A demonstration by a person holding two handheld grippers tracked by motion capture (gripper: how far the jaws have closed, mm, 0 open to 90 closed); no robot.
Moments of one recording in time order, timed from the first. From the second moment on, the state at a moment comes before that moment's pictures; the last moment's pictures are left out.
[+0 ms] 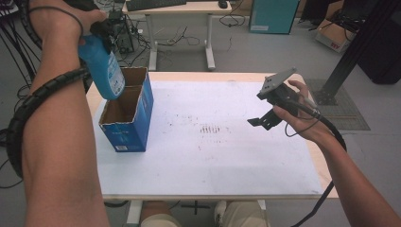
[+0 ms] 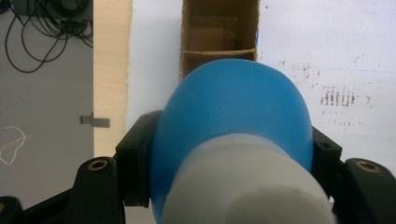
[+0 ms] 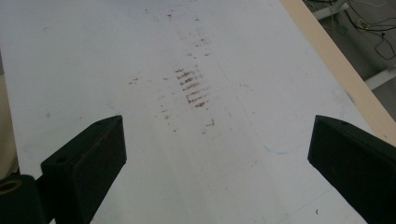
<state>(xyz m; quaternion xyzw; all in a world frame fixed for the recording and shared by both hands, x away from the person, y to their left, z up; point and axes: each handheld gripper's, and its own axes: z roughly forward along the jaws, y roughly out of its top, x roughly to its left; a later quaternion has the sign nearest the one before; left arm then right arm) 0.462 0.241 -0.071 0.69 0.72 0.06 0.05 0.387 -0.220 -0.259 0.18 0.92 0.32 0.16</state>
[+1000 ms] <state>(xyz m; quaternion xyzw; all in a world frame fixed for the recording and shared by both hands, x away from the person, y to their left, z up) 0.471 0.250 -0.159 0.69 0.72 0.04 0.05 0.391 -0.208 -0.264 0.18 0.92 0.32 0.16</state>
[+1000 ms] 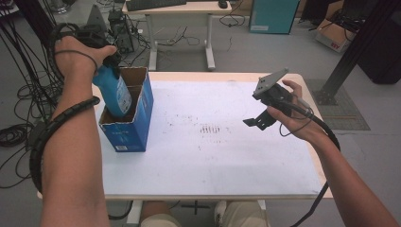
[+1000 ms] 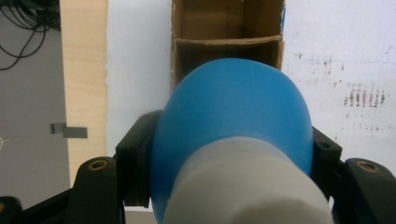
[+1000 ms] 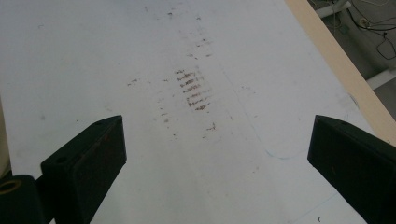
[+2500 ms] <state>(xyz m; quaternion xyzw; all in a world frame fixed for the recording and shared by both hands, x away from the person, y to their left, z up) 0.476 0.239 -0.262 0.70 0.71 0.01 0.03 0.396 -0.204 -0.279 0.18 0.92 0.31 0.15</state>
